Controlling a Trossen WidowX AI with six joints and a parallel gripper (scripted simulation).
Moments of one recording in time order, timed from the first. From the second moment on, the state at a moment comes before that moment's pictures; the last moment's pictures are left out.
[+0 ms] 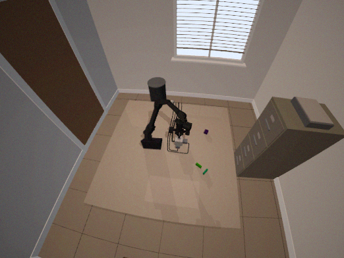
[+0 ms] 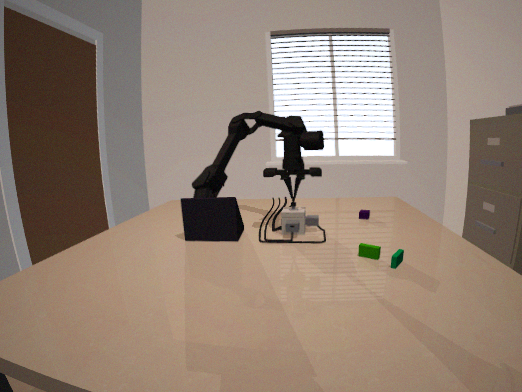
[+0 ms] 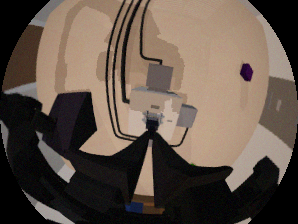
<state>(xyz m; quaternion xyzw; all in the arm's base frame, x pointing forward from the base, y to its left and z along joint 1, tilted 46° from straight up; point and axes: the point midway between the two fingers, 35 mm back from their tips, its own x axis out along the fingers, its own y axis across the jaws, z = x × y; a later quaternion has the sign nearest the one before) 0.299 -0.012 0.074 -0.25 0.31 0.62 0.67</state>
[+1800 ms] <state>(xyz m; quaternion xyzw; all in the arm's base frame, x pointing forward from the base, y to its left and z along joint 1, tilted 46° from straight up) 0.299 -0.008 0.070 -0.25 0.31 0.62 0.67</state>
